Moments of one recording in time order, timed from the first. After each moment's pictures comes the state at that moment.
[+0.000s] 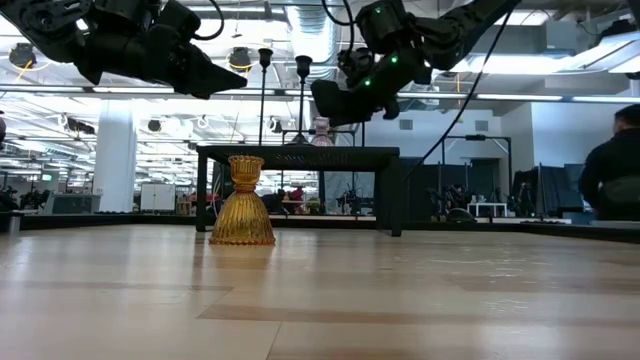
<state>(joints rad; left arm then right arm) 0.38 0.72 0.36 0.40 0.30 0.31 -0.31 1.77 1.14 0.30 0.60 0.03</state>
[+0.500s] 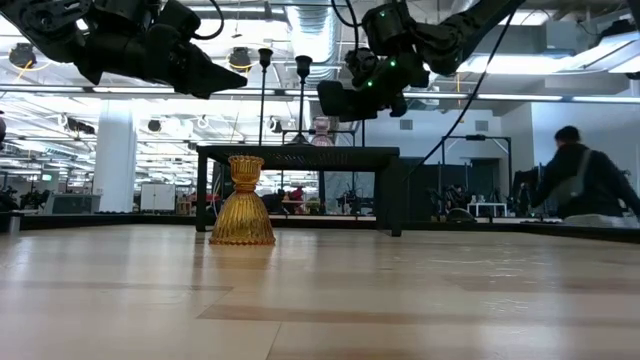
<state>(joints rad) 0.38 0.72 0.36 0.40 0.30 0.31 -0.35 1.77 1.14 0.38 0.66 0.02</state>
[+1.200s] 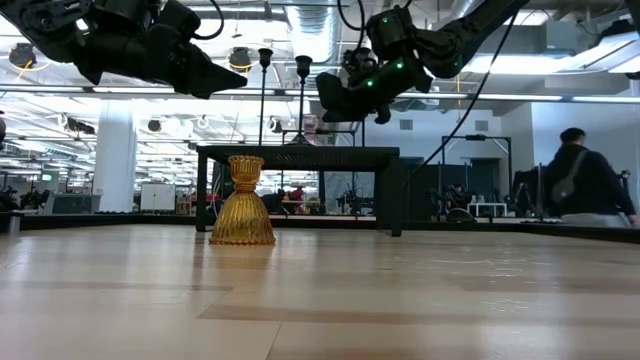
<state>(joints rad) 0.38 0.72 0.36 0.40 0.30 0.31 -0.40 1.77 1.14 0.40 0.32 0.03</state>
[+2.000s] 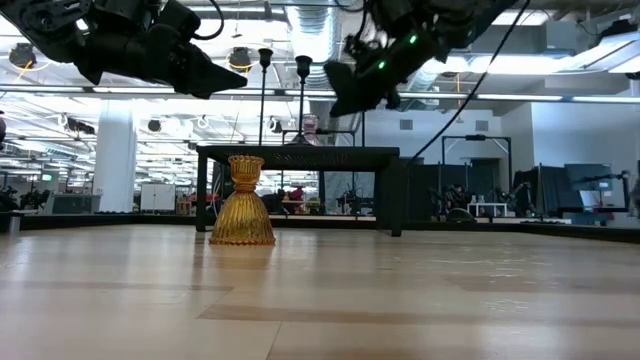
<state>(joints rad) 0.38 0.72 0.36 0.40 0.30 0.31 -0.29 1.65 1.14 0.11 0.39 0.00</state>
